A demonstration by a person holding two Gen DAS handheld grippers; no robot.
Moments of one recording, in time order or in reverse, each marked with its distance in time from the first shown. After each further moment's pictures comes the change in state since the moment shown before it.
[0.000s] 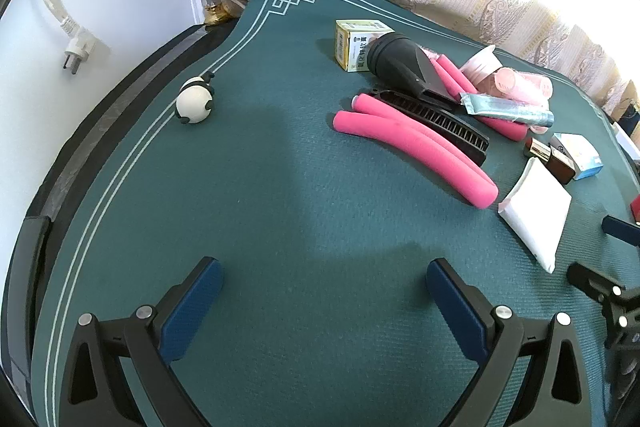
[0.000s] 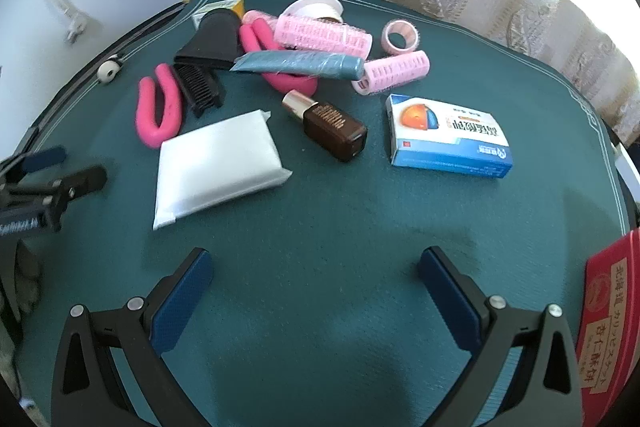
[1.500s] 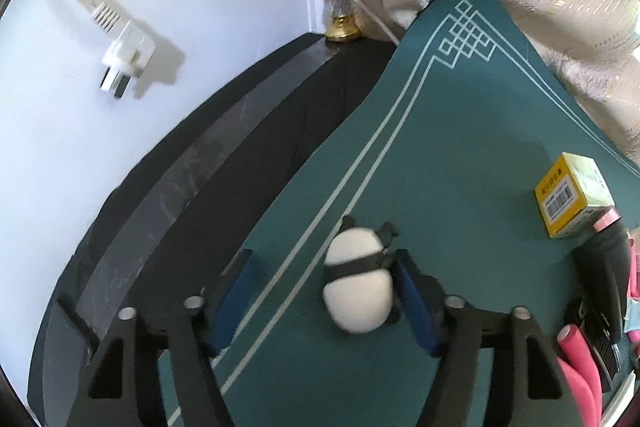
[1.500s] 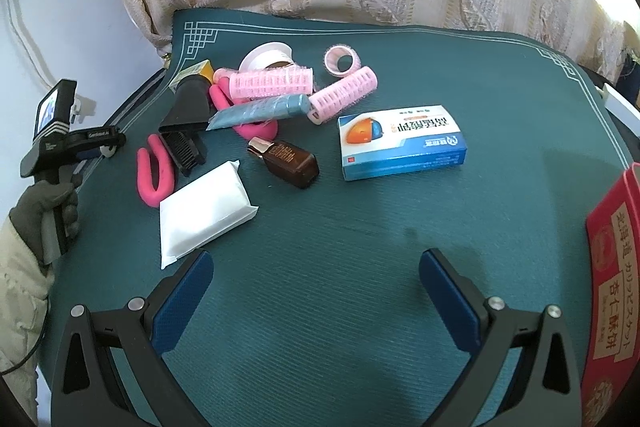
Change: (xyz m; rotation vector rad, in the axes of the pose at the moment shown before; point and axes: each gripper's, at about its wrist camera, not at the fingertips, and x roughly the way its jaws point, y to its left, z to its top) left arm 0.067 0.107 0.114 -0.241 -0.023 0.251; right arm -0.011 -0.032 0.000 0.226 -0.125 0.079
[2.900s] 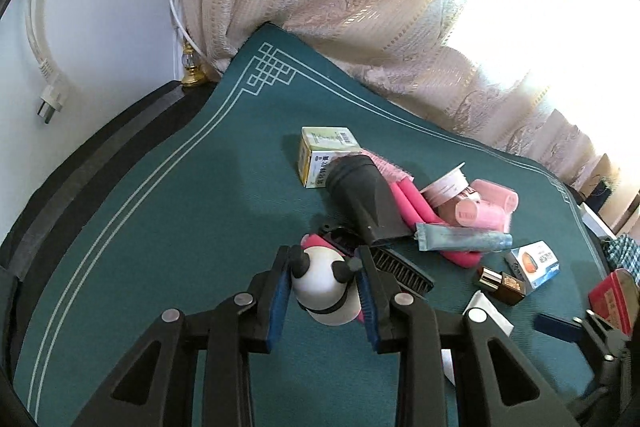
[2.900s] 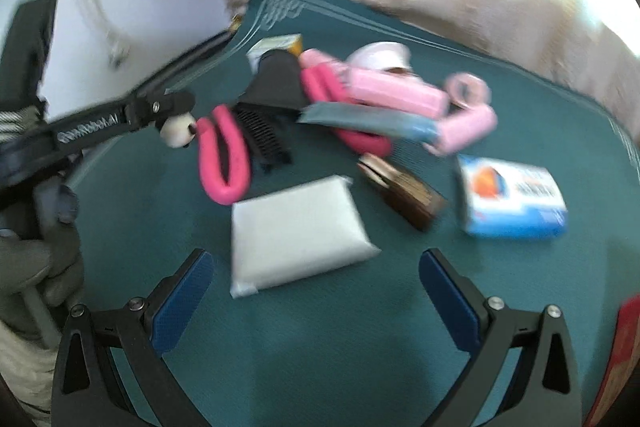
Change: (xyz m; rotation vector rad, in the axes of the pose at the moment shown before) left arm -0.111 -0.075 -0.079 0.094 -0.157 -0.409; right arm 0.037 0.080 0.020 -0.282 0.064 0.077
